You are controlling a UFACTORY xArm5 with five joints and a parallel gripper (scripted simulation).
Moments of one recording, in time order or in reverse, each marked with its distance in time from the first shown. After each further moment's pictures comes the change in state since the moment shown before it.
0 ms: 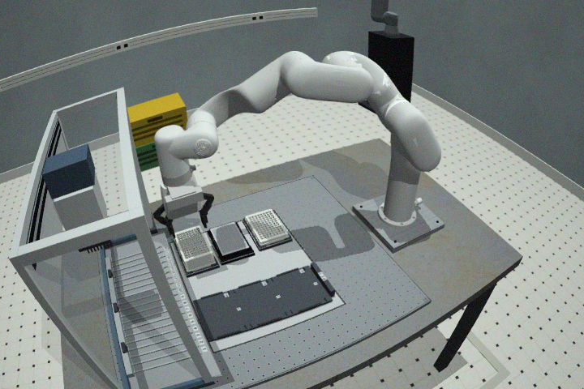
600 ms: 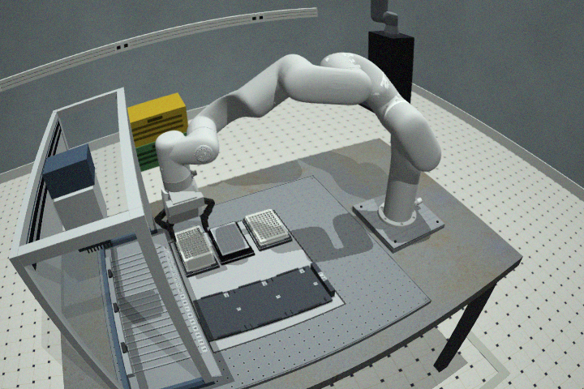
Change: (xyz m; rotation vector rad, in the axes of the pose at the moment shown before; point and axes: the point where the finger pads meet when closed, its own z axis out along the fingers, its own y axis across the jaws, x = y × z) arm 0.000 0.000 0.015 -0.001 0.000 0.000
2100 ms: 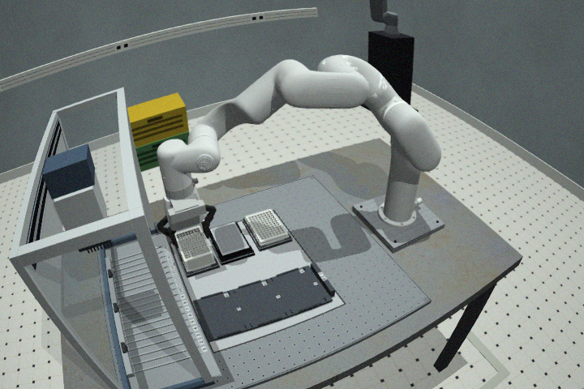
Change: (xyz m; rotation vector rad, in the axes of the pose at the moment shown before) arm 0.000 0.000 0.023 0.000 0.000 0.000
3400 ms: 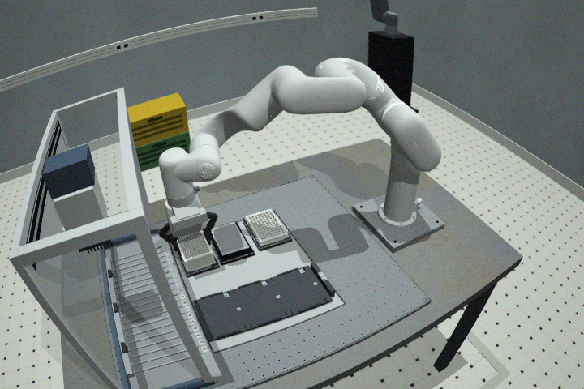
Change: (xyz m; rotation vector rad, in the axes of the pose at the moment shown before) arm 0.000 0.000 0.024 0.001 0.000 0.000
